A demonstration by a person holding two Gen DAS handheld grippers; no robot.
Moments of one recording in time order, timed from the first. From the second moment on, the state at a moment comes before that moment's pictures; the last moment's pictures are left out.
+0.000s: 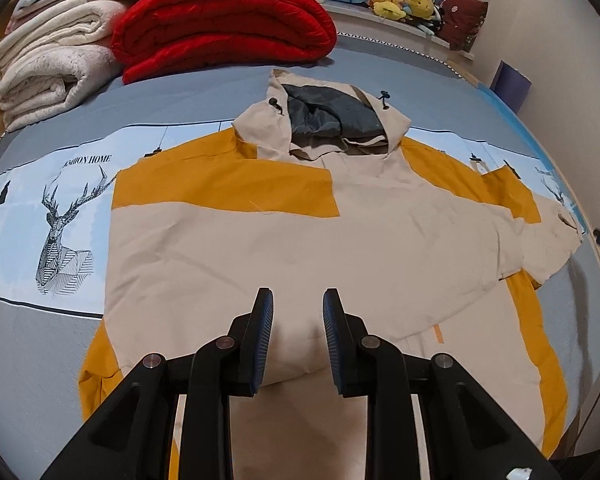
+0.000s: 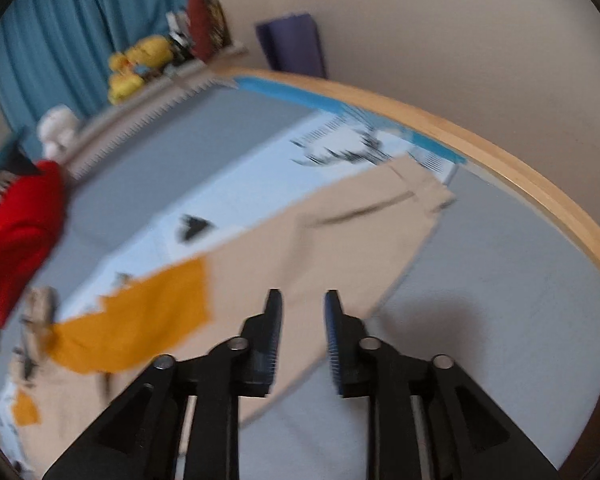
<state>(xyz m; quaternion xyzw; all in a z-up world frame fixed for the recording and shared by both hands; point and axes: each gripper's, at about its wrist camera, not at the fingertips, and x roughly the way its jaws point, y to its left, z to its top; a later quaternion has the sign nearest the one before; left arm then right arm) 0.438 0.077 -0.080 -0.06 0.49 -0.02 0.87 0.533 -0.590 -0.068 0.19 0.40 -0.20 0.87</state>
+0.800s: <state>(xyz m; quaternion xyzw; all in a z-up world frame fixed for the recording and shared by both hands) 0.446 0.073 -0.105 -0.05 0.51 -0.02 0.86 0.565 -0.713 -0.180 0.37 0.39 -0.24 0.81</state>
